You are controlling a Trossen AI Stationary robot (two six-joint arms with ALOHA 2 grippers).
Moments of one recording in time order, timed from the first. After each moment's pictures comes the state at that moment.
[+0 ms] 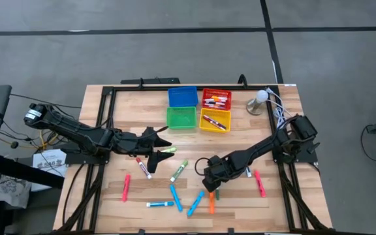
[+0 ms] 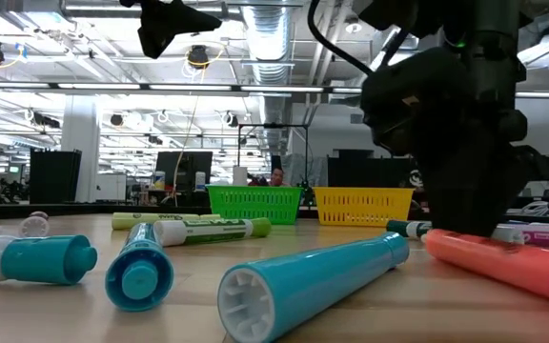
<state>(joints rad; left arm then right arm) -0.33 1.13 0.74 0.08 -0.34 -0.47 0.39 1.86 1.06 -0.52 -0.10 1.31</state>
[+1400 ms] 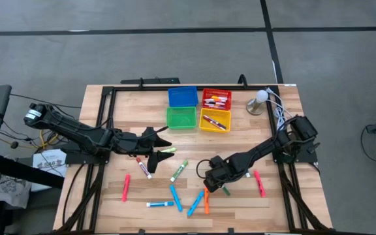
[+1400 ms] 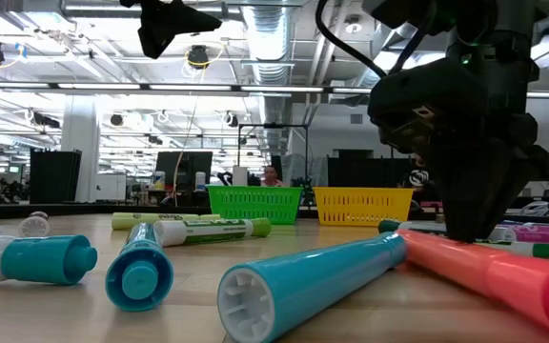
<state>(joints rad) -0.33 1.13 0.74 0.08 -0.34 -0.47 0.42 1.86 1.06 -0.55 -0.02 1.34</state>
